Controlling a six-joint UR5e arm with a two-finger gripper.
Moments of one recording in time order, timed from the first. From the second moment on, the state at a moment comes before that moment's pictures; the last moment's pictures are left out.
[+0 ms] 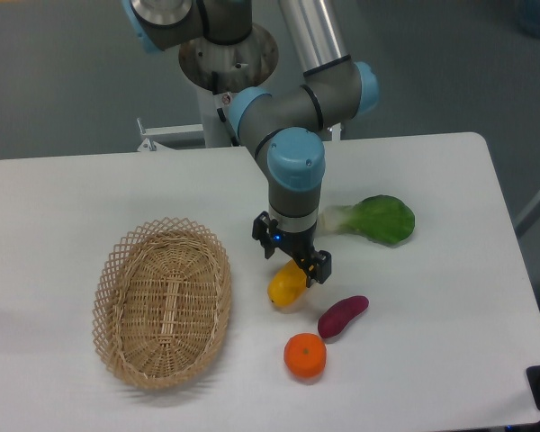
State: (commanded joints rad) arm 2.44 -1.93 -1.91 -0.77 1.53 1.17
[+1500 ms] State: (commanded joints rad) arm 2.43 -1.96 -1.91 -0.71 1.58 1.14
